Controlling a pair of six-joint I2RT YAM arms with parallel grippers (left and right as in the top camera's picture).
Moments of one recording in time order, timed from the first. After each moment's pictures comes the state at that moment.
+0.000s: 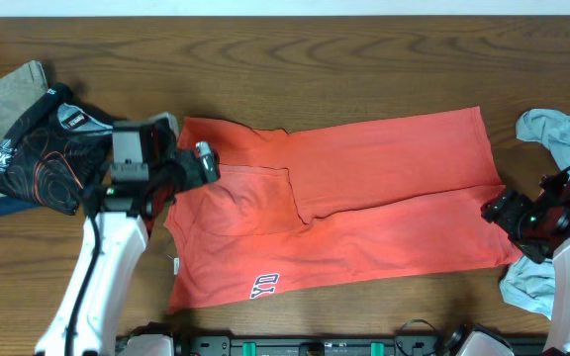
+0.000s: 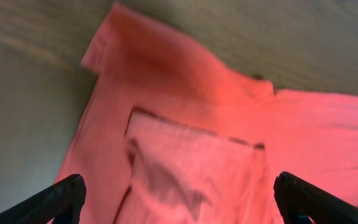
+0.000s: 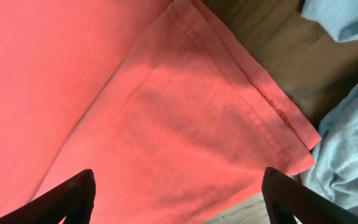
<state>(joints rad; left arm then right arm) -0.01 1.31 0.87 -0.48 0.25 -0.34 -0.54 1.22 0.80 -0.86 -0.23 0.22</state>
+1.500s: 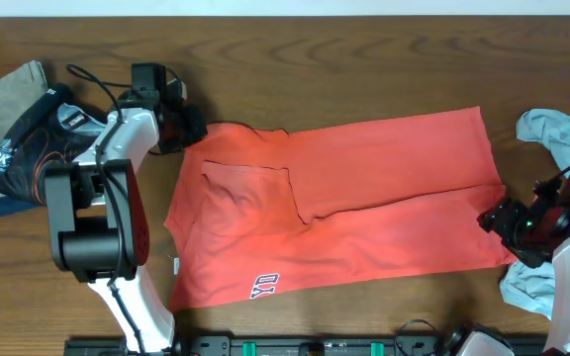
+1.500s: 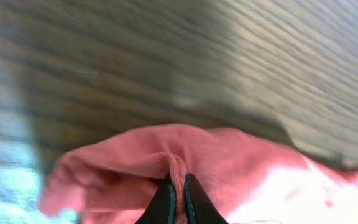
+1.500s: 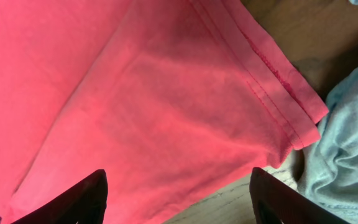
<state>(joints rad) 0.05 2.01 1.33 -0.53 0.36 -0.32 -0.52 1.23 0.81 -0.93 -0.23 0.20</state>
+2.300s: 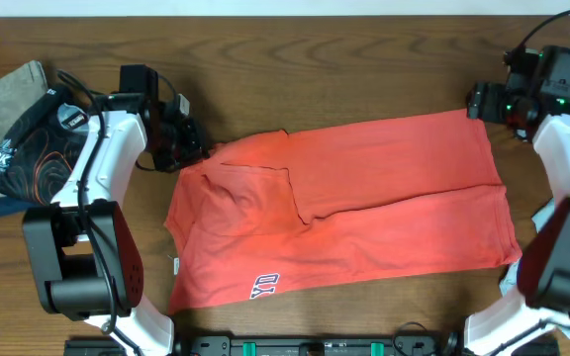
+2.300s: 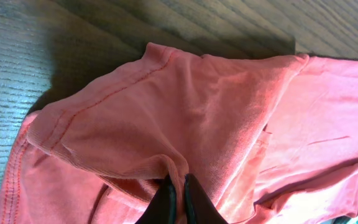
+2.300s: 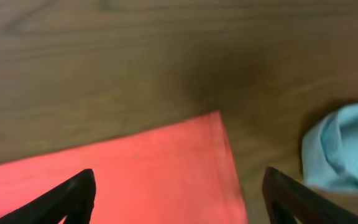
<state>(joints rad) 0.05 1.83 1.34 -0.93 0.45 -0.27 -0.26 1.85 1.35 -0.41 -0.19 -0.05</state>
